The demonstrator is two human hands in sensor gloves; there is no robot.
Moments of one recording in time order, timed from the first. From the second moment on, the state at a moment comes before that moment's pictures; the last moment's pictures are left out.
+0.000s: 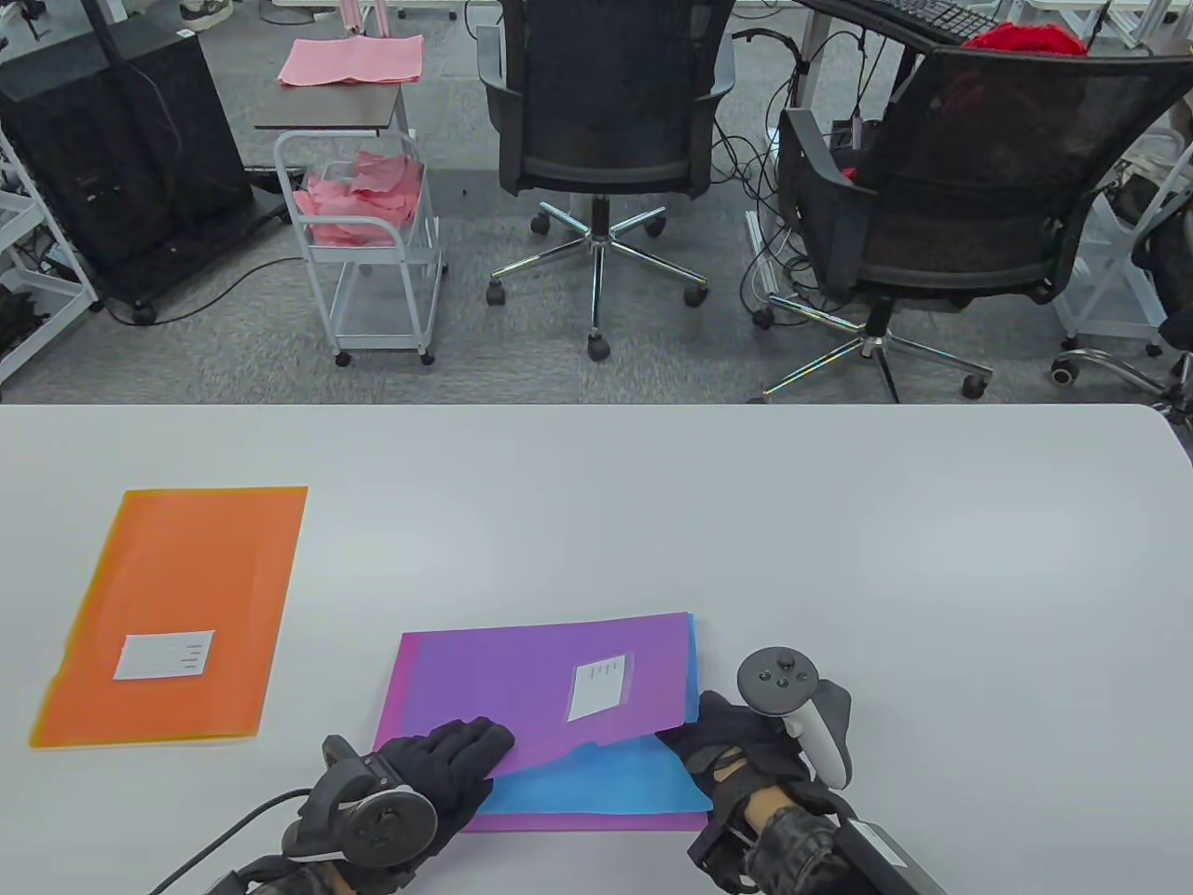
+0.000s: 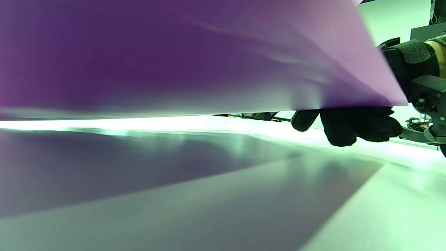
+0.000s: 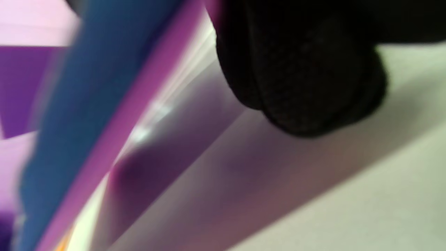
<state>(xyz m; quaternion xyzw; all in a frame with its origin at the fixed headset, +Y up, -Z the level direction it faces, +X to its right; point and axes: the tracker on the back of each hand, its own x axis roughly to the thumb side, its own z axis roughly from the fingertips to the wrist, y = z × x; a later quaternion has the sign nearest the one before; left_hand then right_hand) -0.208 -0.731 -0.255 0.11 -0.36 0.12 0.92 0.131 -0.770 -0.316 -0.04 0.23 0.86 0.44</state>
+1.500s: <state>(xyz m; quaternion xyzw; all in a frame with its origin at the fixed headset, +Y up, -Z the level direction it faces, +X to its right) -0.295 -0.760 -0.303 -0.16 -0.04 0.59 0.79 0.173 -0.793 -0.337 0.05 0.29 0.65 0.70</state>
